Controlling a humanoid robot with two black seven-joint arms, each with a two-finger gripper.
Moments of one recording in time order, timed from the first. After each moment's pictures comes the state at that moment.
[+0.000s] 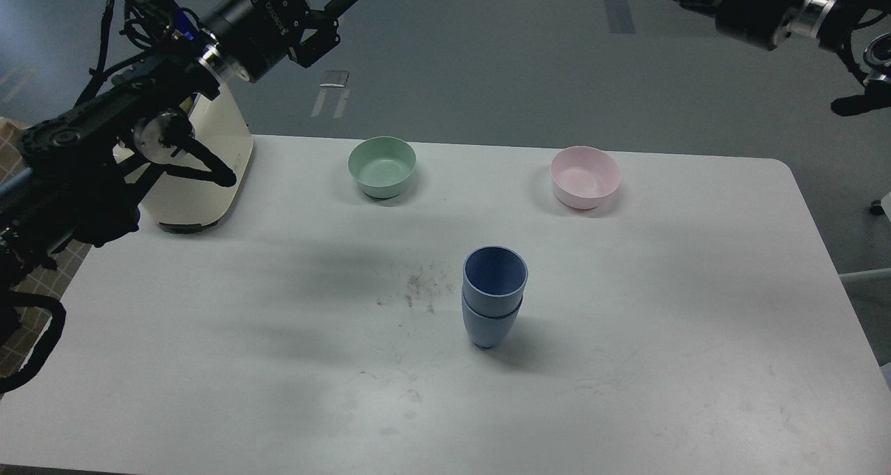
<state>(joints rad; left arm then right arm) -1.02 0.44 -0.57 -0.74 0.36 -0.49 -0.45 1.41 -0.62 0.01 0.92 -0.69 0.17 0.49</state>
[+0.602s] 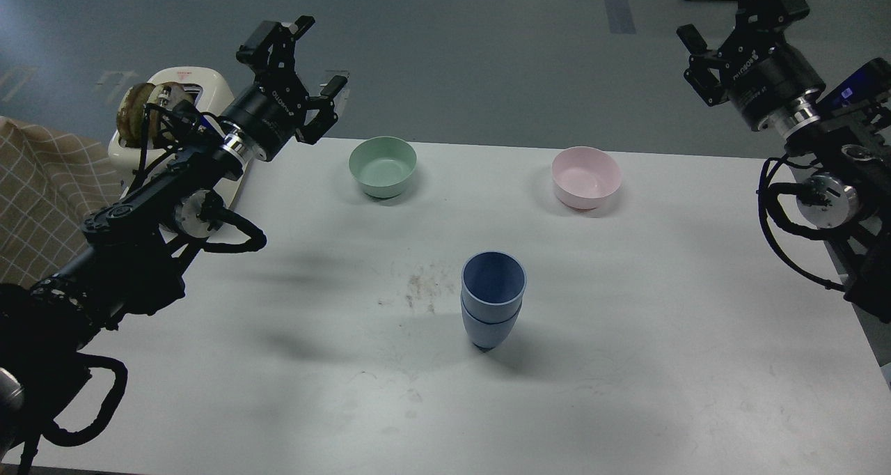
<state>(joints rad) -0.80 0.28 -0.75 -0.58 0.35 -0.49 -0.45 0.85 -0.38 0.79 0.69 -0.49 0.42 0.49</state>
